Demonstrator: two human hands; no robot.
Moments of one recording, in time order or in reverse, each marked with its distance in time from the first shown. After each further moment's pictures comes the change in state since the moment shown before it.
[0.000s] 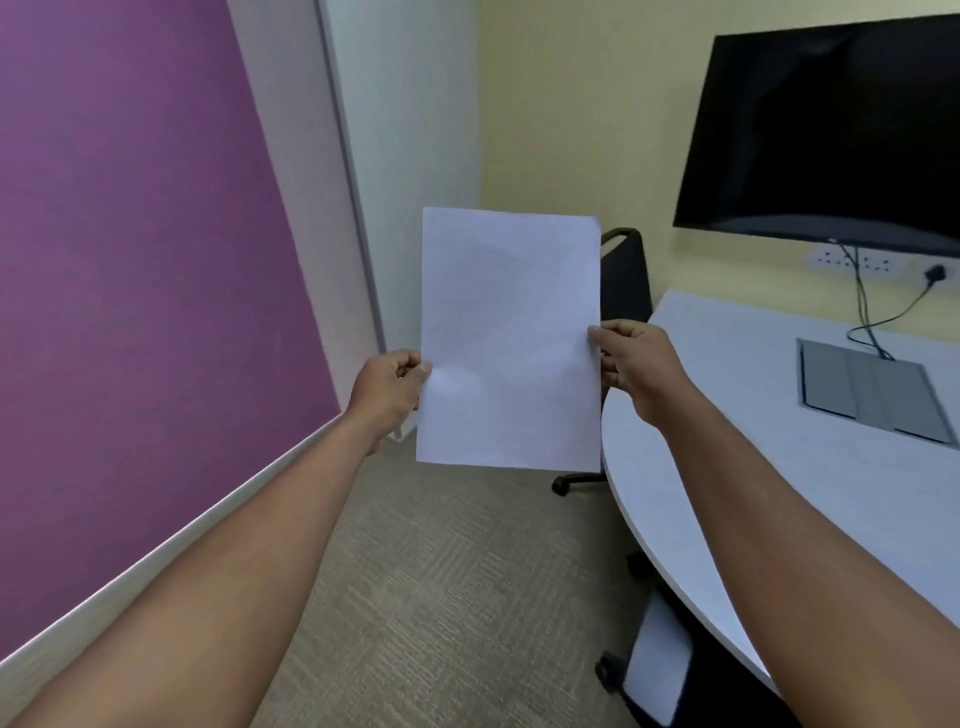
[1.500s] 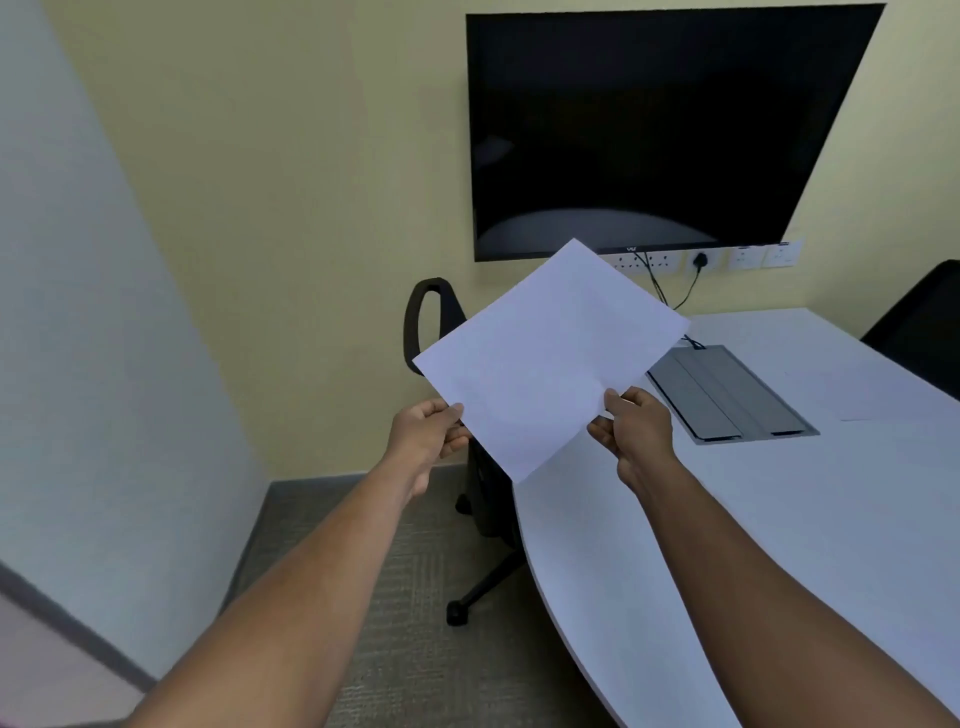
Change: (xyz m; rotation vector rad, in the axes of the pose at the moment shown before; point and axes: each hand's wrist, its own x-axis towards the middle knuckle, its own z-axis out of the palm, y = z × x) left_hand 0.511 0.002 0.360 -0.478 -0.714 -0.273; right_hand 0.416 0.106 -0.105 0.322 0.986 0.138
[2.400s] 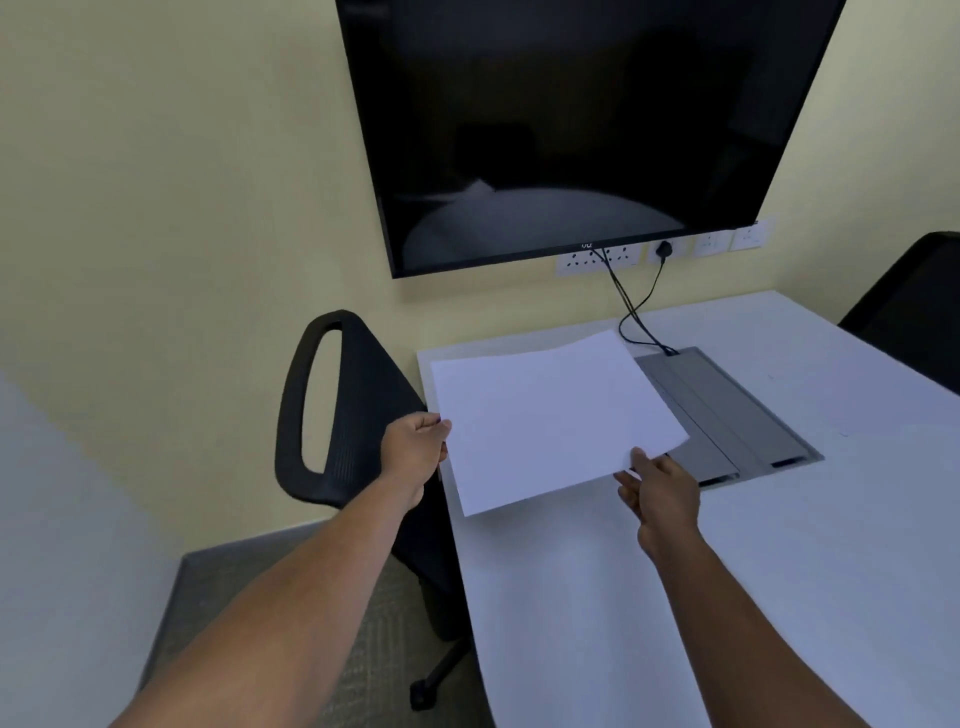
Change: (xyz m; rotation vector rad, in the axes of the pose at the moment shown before) left_hand 0.261 -0.029 0.122 0.287 0.036 0.046; right_hand 0.223 0.050 -0.040 0.047 0.324 0.071
